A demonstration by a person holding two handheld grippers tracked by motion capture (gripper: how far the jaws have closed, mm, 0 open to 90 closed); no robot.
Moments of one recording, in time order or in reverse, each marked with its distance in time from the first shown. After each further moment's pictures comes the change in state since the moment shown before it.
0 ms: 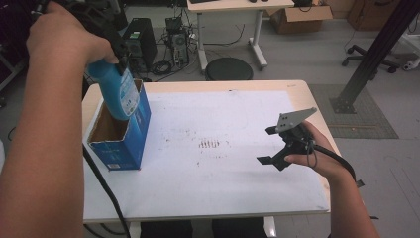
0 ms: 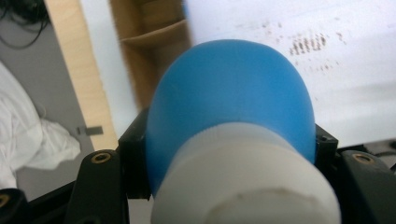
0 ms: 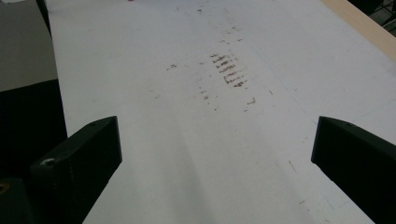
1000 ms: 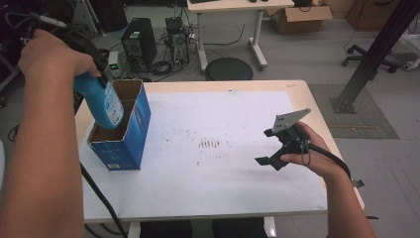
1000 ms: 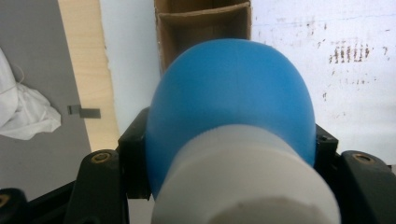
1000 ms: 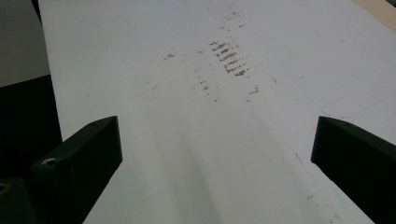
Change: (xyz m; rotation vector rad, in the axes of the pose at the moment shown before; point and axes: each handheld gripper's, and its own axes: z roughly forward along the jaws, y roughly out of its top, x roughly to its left) left arm 0.060 0.008 0.059 0.075 -0.037 -0.137; right arm -0.005 -0.006 0.013 0.037 0.009 0.030
